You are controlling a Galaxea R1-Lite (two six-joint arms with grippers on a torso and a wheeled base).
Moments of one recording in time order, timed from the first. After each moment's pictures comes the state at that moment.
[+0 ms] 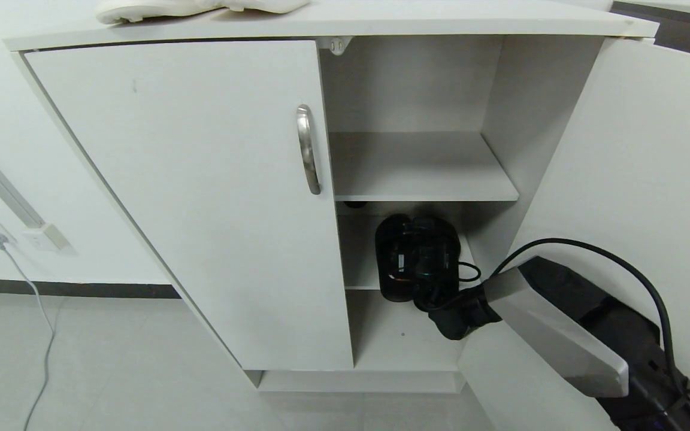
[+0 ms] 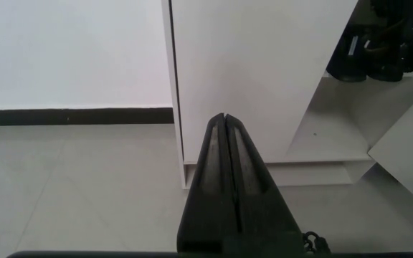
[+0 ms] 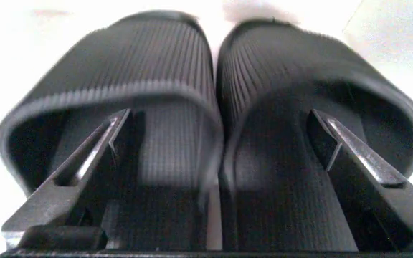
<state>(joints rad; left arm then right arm) 0.00 0.00 0.00 0.00 -0.02 -0.01 0.59 2.63 -1.72 -0.84 -0.64 0.04</state>
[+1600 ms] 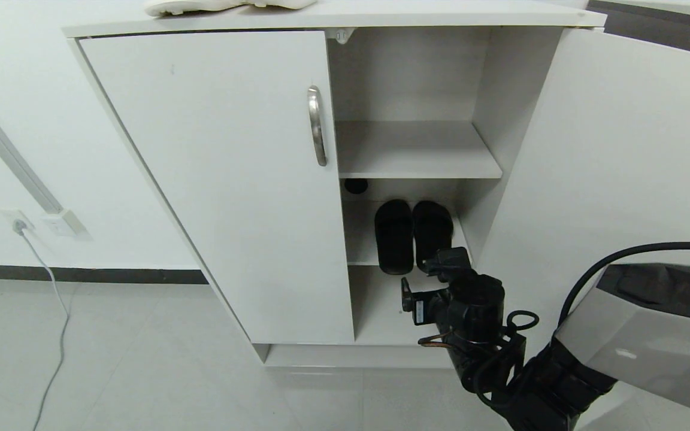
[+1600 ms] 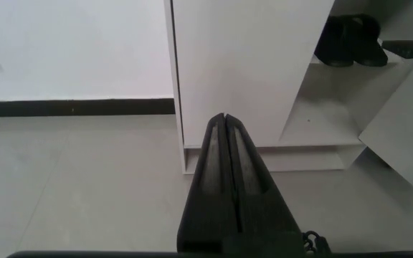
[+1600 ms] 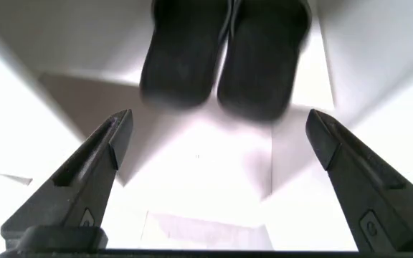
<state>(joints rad) 0.00 0.00 0.00 0.00 -0.02 0.00 0.76 2.20 -0.83 -1.28 -0.64 0.03</state>
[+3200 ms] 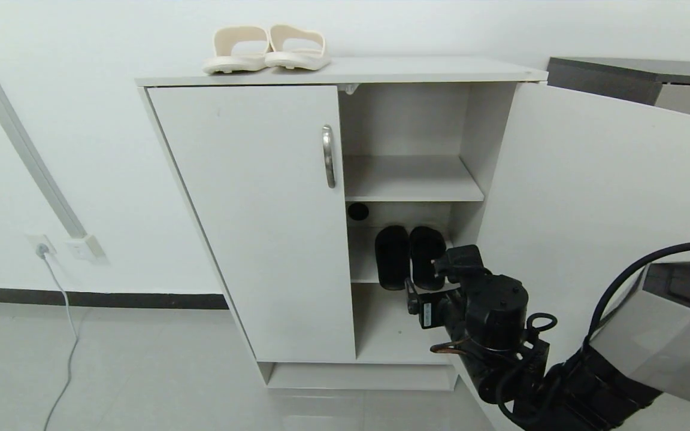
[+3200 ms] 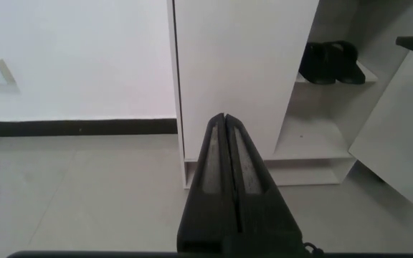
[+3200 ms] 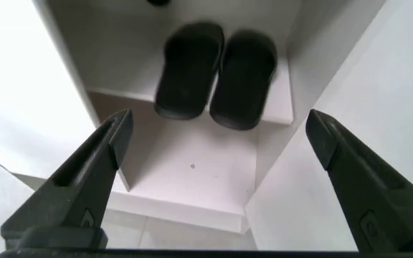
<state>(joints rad) 0.00 0.00 0.00 0.00 -0.02 -0.01 0.79 2.11 -0.74 -1.29 -0.64 0.02</state>
